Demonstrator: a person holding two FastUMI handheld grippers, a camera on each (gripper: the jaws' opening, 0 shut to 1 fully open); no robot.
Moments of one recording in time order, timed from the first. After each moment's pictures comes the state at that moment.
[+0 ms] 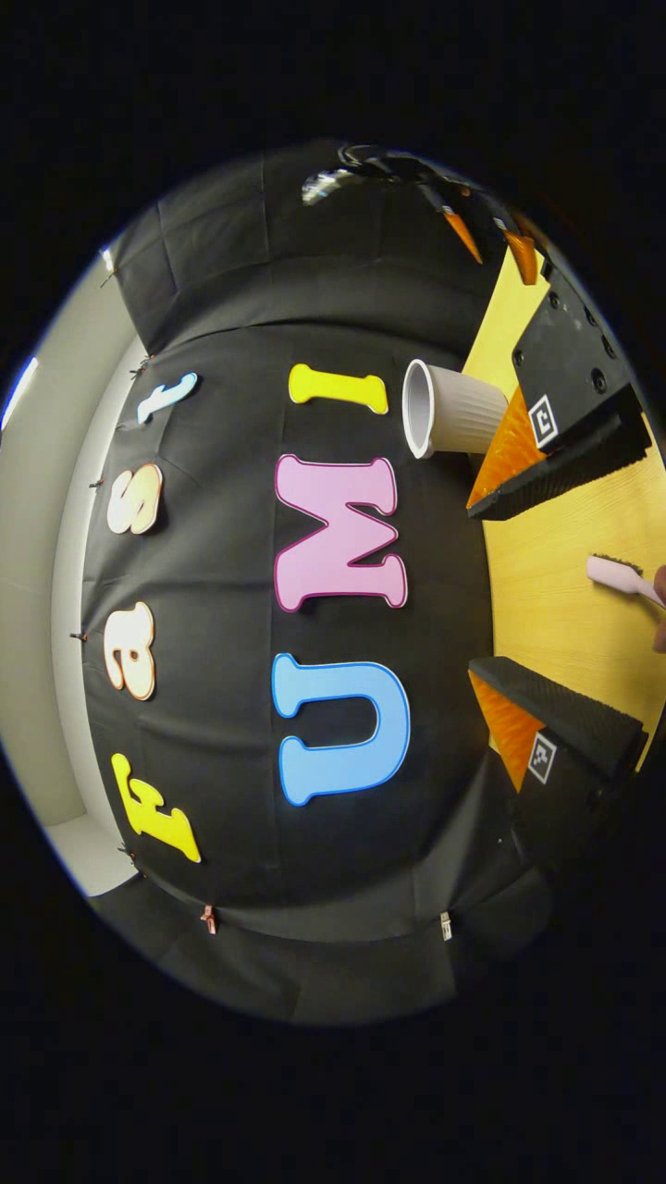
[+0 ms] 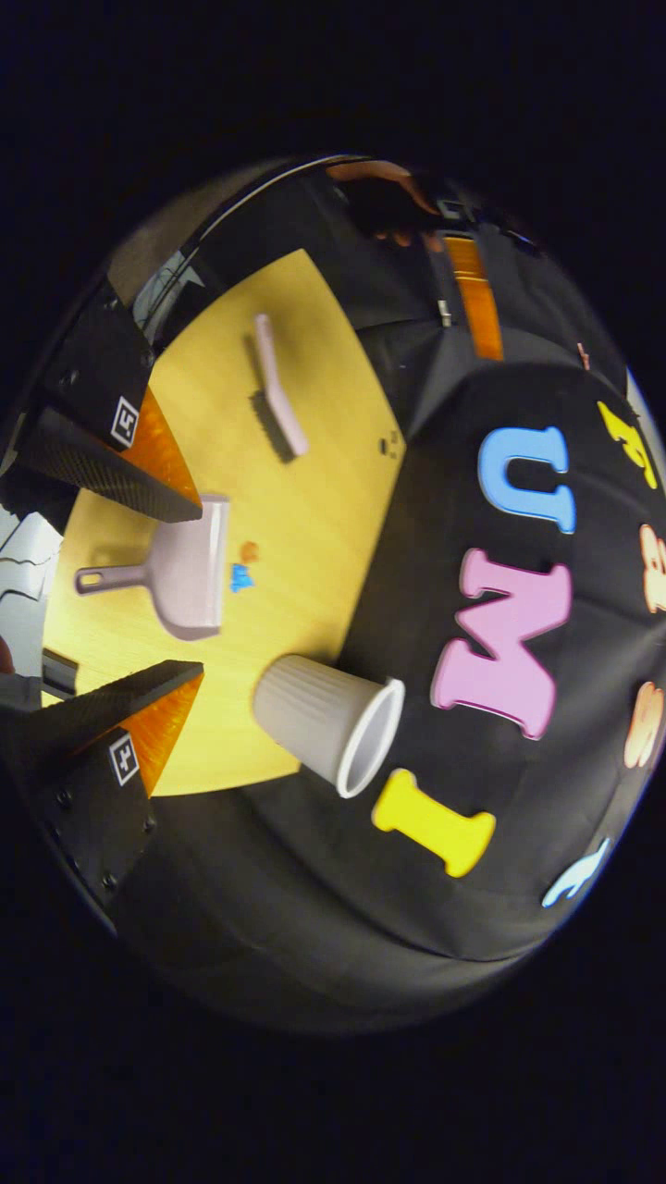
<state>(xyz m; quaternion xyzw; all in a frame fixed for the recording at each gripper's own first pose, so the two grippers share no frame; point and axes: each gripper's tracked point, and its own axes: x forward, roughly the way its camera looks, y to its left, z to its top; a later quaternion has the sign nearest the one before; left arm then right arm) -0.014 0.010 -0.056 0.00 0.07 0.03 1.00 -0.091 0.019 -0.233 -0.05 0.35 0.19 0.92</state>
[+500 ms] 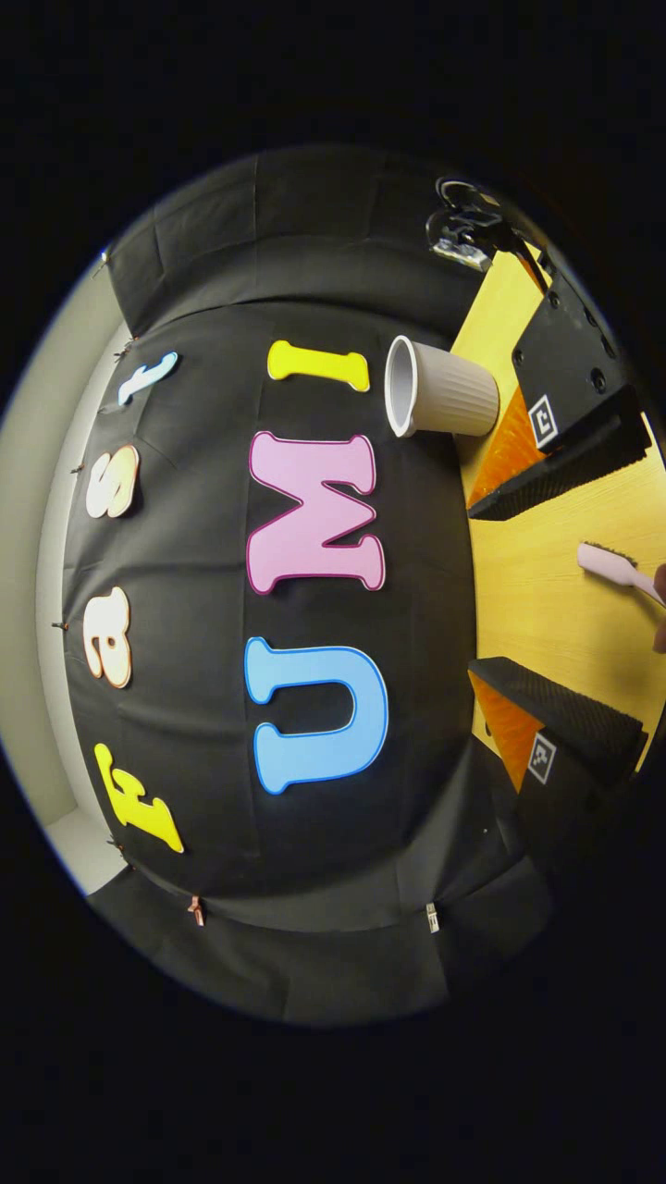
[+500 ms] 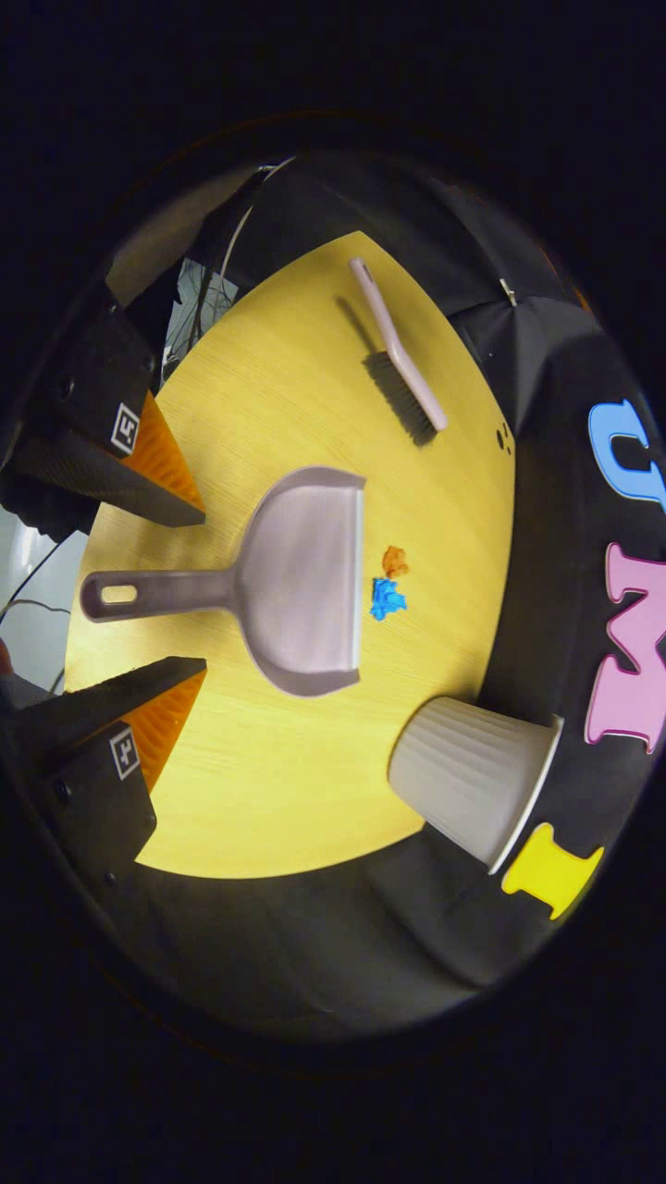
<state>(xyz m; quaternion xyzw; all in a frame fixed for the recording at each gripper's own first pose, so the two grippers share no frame) -0.002 0.025 -0.082 0.00 0.10 0.06 0.99 -0.102 0.031 -0.384 -0.04 0.51 0.21 0.83</state>
